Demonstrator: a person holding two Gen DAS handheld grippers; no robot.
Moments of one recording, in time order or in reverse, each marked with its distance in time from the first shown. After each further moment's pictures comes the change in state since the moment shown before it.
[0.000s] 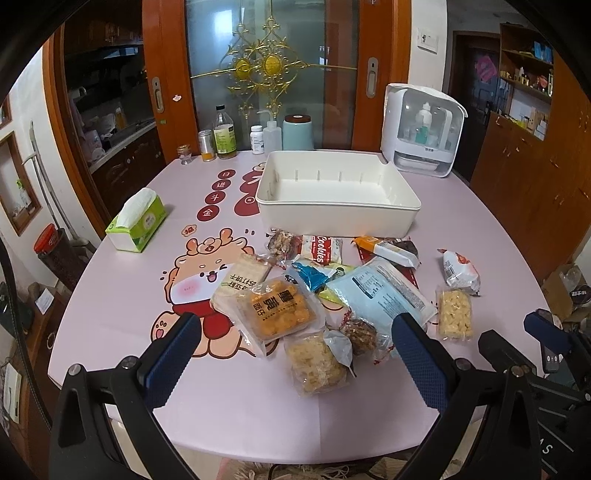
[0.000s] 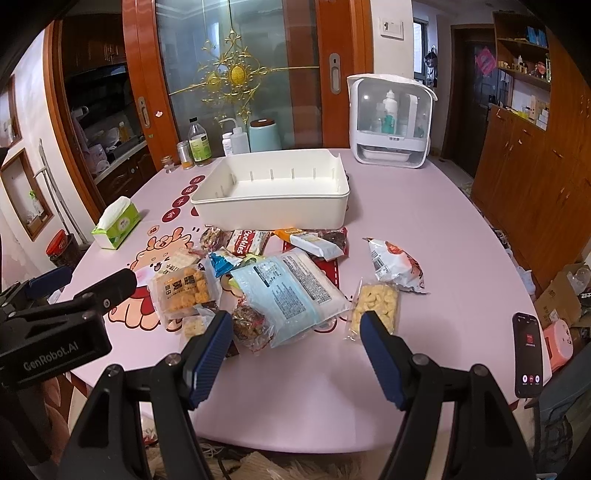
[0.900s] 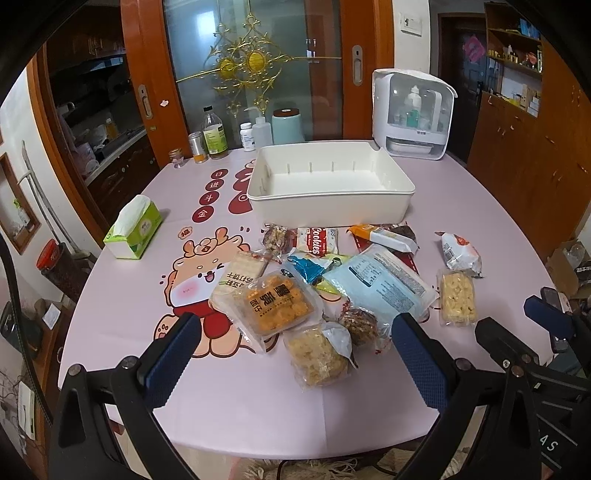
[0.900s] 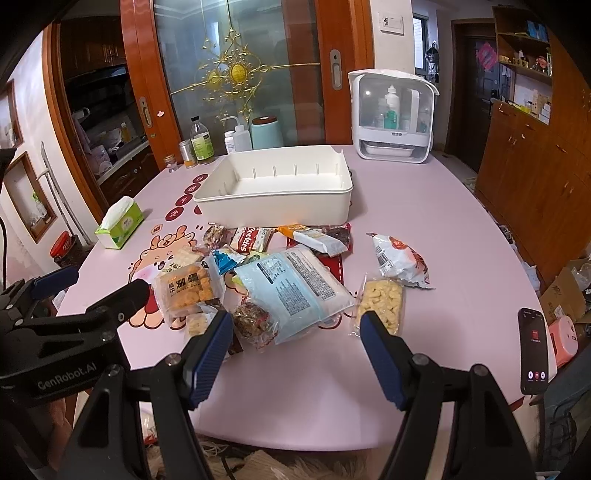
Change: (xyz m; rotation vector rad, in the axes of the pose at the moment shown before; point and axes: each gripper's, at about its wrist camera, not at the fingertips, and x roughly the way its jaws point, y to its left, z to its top) left arm 0.002 -0.013 0.000 0.070 0.029 0.011; right arm 0.003 -0.002 -0.002 0.012 0.011 0.022
